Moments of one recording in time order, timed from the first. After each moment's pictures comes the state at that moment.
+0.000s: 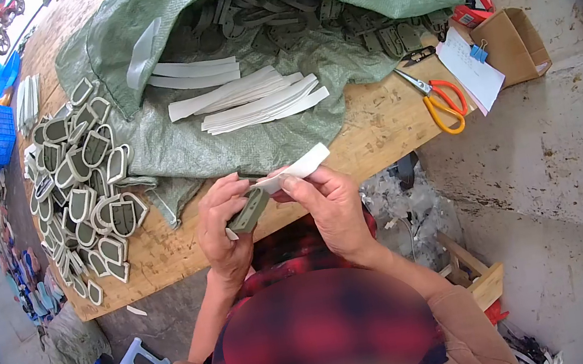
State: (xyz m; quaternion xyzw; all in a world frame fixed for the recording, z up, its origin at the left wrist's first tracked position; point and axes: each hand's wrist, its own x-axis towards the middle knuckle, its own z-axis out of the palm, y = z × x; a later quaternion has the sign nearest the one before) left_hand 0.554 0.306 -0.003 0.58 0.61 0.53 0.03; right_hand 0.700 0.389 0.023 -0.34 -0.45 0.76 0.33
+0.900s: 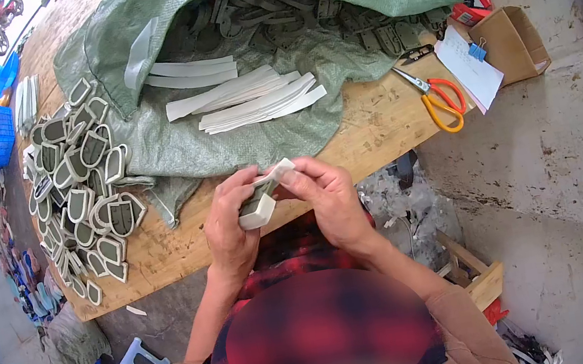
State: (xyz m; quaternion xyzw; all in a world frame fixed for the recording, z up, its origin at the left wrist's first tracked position) left_hand 0.562 0.313 -0.005 0.59 0.62 0.50 0.09; right_hand 0.701 0.398 0.017 -0.33 -0.42 0.79 0.31
